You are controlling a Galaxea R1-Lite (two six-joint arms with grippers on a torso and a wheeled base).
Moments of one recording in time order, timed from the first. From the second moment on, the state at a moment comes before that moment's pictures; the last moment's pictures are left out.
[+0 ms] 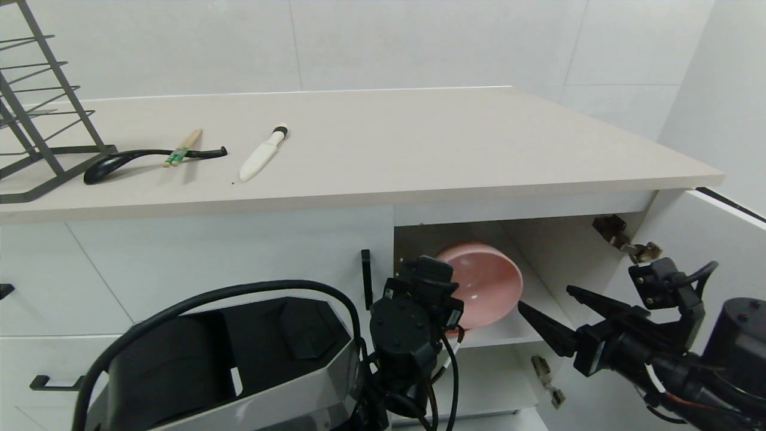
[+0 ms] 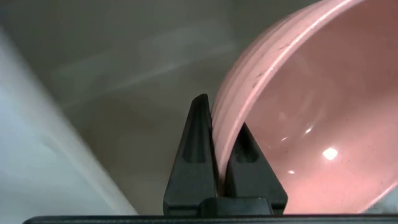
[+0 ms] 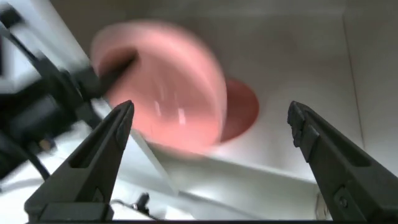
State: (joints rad) left arm -0.97 2.42 -0.98 -1.57 0.65 0.20; right arm 0.45 1.80 -0.01 -1.57 0.01 0.16
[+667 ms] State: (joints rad) left arm -1.04 2.45 -1.01 -1.57 0.67 0.13; right arm 0.36 2.00 -0.15 -1.57 0.01 0.18
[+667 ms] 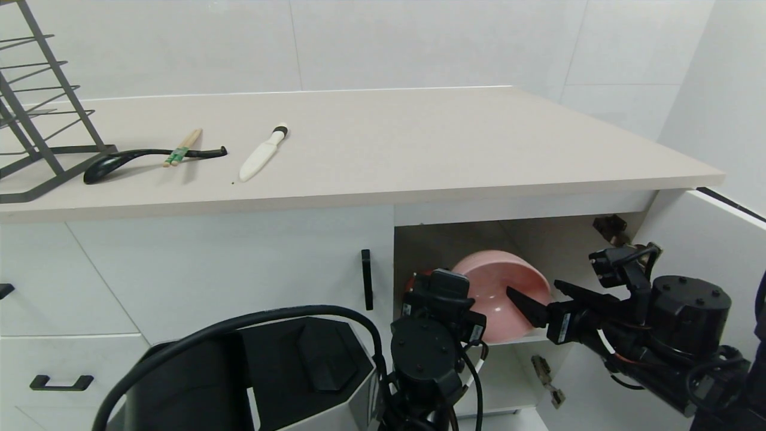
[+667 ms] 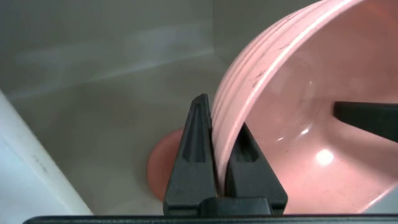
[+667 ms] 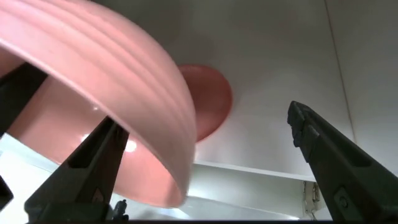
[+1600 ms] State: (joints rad) left arm -1.03 2.47 -1.00 -1.57 0.56 0.09; right arm 0.42 1.96 -0.12 -1.57 0.00 0.18
